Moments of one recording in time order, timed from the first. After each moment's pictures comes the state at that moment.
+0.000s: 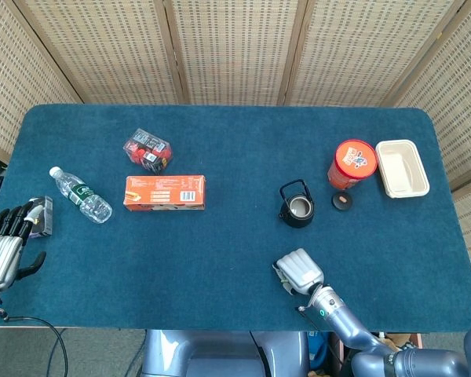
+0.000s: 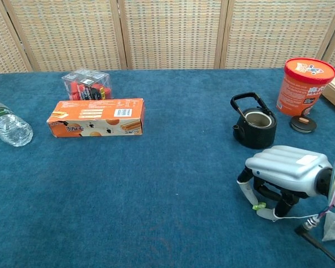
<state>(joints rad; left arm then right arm) -0.19 -1.14 -0.05 -1.55 1.43 1.36 0.07 0.64 -1.55 -0.01 -1.61 -1.12 0.95 -0.61</state>
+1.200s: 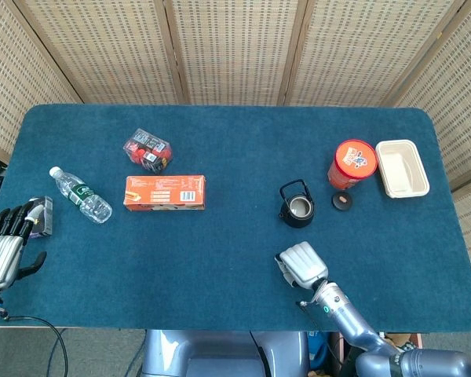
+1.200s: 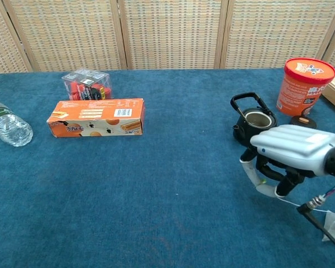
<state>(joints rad) -0.19 -1.14 -0.05 -1.55 1.43 1.36 0.08 0.63 -1.49 0.02 -1.68 -1.15 1.01 -0.58</state>
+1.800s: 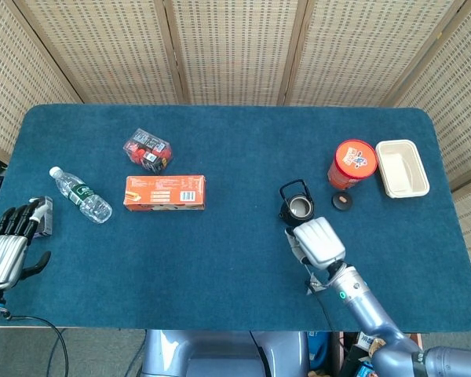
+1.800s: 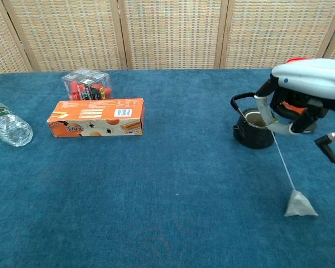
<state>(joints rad) -0.19 -1.13 -0.05 -1.59 1.45 1.36 0.08 0.63 -1.31 0.12 -1.83 -1.17 1.09 -0.53</state>
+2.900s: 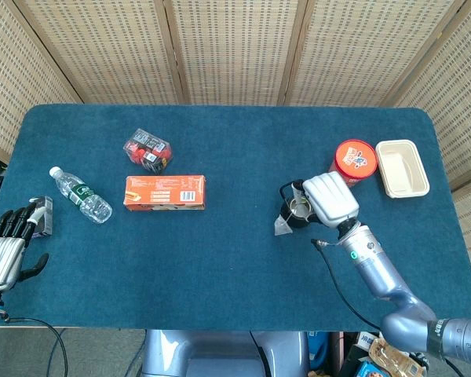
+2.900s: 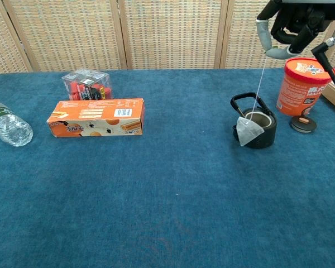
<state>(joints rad) -0.19 -1.13 -0.04 -1.58 1.43 1.35 0.07 0.76 -1.13 0.29 -1.85 -1.03 1.00 -0.44</state>
